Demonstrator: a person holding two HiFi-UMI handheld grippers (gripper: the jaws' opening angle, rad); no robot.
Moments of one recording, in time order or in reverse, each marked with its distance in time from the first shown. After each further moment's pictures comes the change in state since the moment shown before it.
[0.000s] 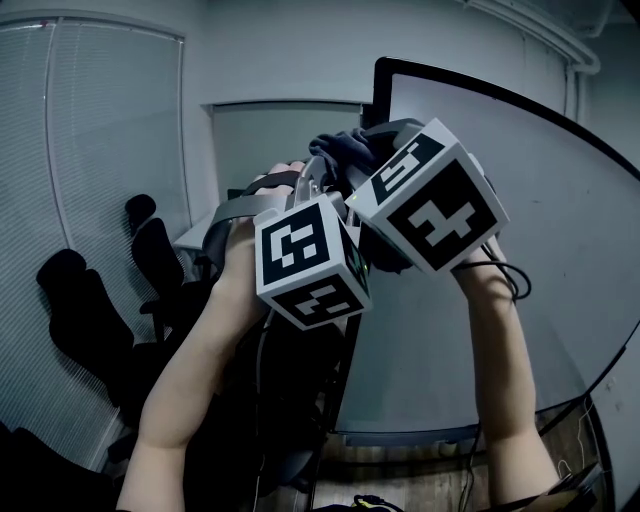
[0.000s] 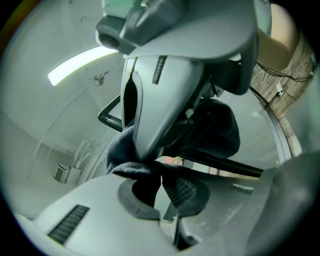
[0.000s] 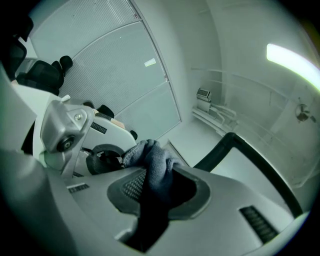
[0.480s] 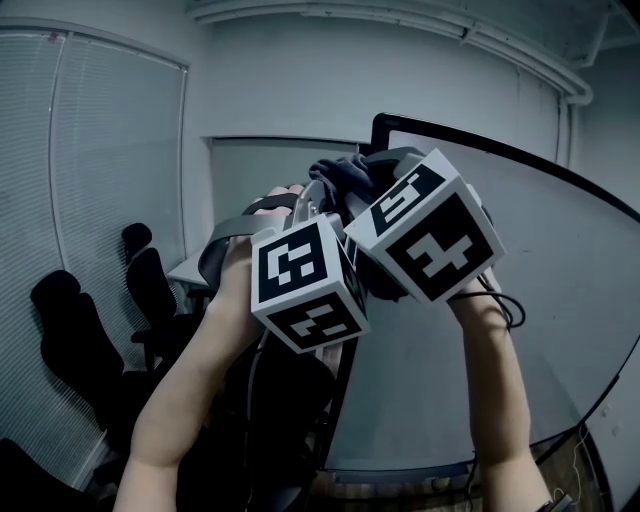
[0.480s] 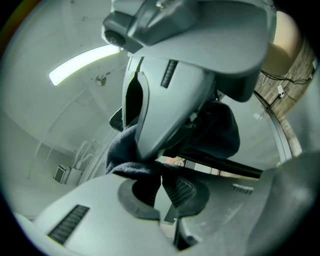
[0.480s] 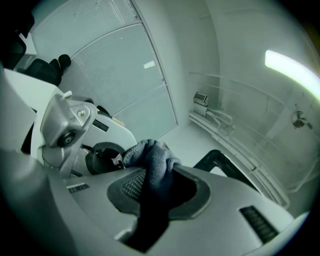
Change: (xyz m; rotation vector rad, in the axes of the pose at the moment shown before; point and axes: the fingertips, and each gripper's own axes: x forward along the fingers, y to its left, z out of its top) left arm 0.008 0.032 0.011 -0.010 -0.007 -0.007; right arm 0.001 -0.031 0.018 -0.014 -0.023 -0.039
